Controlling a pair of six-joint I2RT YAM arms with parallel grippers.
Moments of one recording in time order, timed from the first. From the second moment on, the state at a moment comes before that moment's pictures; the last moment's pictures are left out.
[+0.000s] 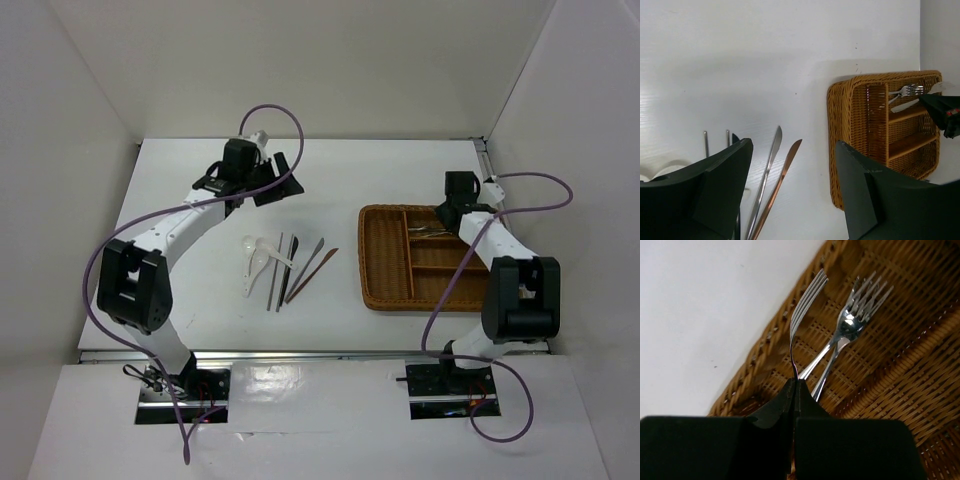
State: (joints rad) left arm -0.33 1.70 1.38 -0.28 0.25 -0.63; right arm -0.02 1.52 1.00 -0.29 0.38 0.89
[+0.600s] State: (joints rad) left arm -0.33 1.53 1.24 -0.35 0.21 -0.47; right arm -0.02 1.53 0.99 -0.33 0.37 1.01
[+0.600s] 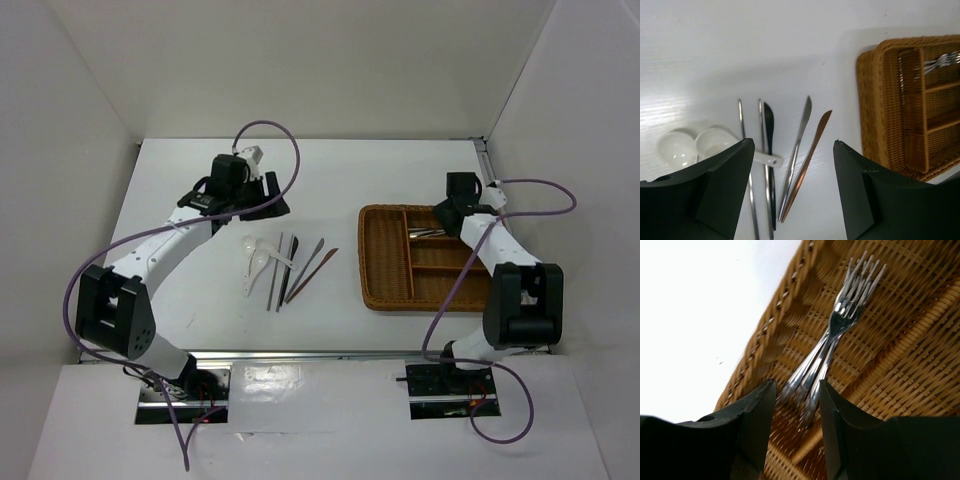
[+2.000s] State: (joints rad) left arm -0.71 1.64 1.02 -0.38 0.06 -0.31; right arm -0.02 1.09 0.81 -0.32 0.14 0.76
